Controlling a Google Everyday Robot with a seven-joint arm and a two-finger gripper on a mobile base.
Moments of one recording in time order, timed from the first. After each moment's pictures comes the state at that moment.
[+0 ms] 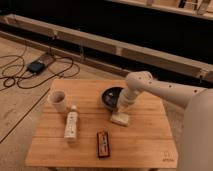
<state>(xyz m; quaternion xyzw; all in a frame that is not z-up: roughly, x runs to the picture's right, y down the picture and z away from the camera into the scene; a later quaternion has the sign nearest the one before) 0.077 0.129 0.856 -0.33 -0.18 -0.04 0.92</state>
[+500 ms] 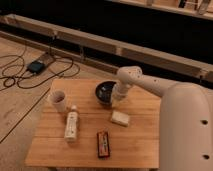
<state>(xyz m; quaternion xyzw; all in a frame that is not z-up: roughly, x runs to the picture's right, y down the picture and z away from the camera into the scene) 0.061 0.096 0.914 -0.34 -0.18 -0.07 0.92</state>
